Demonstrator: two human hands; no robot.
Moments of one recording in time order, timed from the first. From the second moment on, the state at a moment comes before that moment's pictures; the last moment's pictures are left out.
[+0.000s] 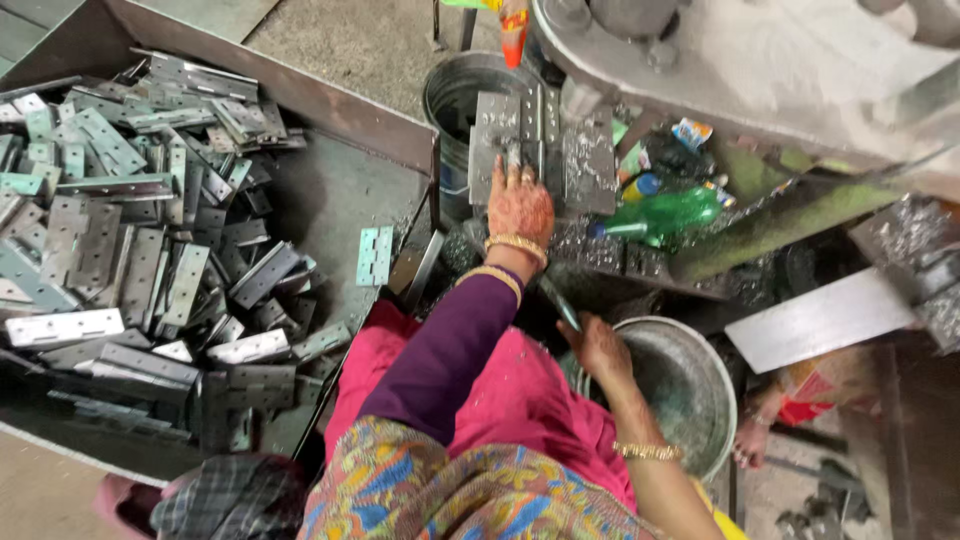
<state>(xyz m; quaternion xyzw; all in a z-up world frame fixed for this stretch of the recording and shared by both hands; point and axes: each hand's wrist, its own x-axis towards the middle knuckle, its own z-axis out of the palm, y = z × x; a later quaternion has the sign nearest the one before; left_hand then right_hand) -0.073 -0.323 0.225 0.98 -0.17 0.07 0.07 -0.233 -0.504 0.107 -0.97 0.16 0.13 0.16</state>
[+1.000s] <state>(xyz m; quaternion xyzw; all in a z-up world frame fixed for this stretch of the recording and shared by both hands) -0.009 -0.326 0.220 0.99 -0.14 0.01 0.01 -0.201 -0.511 0.127 -1.00 -0.02 -0.04 0.07</state>
